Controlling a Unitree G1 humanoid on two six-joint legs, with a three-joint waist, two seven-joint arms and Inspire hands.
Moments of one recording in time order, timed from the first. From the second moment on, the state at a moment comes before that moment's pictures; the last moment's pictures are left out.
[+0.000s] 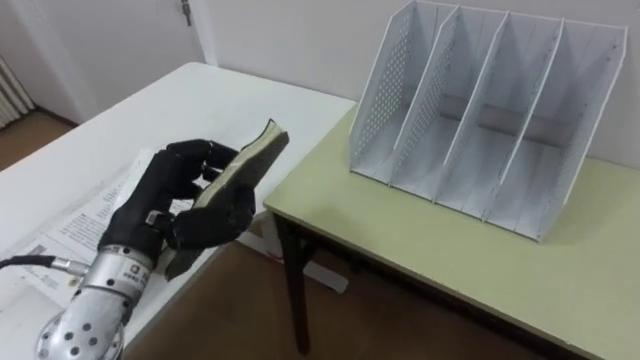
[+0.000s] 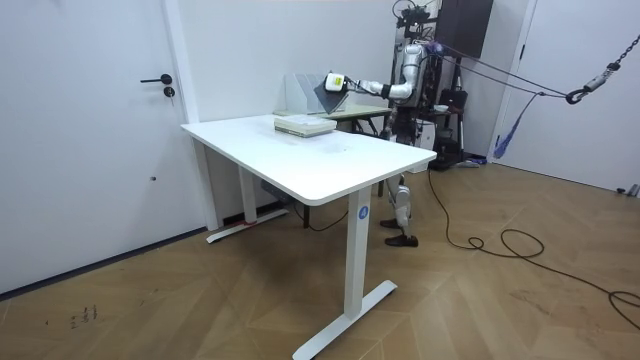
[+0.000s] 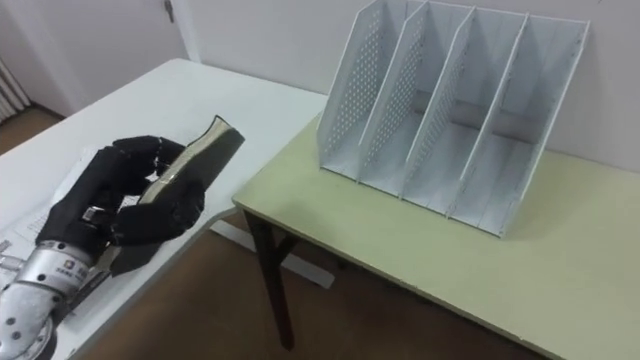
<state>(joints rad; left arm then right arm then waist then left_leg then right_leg) -0.01 0.33 0.03 -0.17 -0.01 0.03 -0.10 0.04 -0.28 0.02 1.08 -0.28 0.03 0.12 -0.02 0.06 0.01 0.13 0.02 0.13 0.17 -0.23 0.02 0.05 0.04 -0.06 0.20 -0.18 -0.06</state>
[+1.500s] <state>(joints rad) 0.06 0.35 0.07 -0.12 -1.03 0.13 -0.79 0.11 -0.33 -0.04 0.09 0.51 0.18 0.89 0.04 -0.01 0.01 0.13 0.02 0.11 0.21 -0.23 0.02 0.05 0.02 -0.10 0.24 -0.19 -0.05</state>
